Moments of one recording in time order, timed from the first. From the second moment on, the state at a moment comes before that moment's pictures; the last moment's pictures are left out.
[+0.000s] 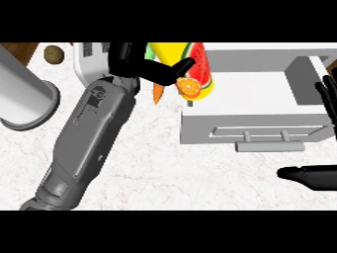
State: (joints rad) left arm -0.94 0.00 -0.01 -0.98 0.17 0.12 -0.34; right arm -0.08 -0.20 -0.18 -1.89 -0.07 0.20 -0.04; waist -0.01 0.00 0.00
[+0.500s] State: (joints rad) left arm -1.17 0.00 -0.13 -0.71 0.33 0.27 -0.31; right arm -0.08 -0.19 -0.17 -1.90 -0.07 0.21 -0.04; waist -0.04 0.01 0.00
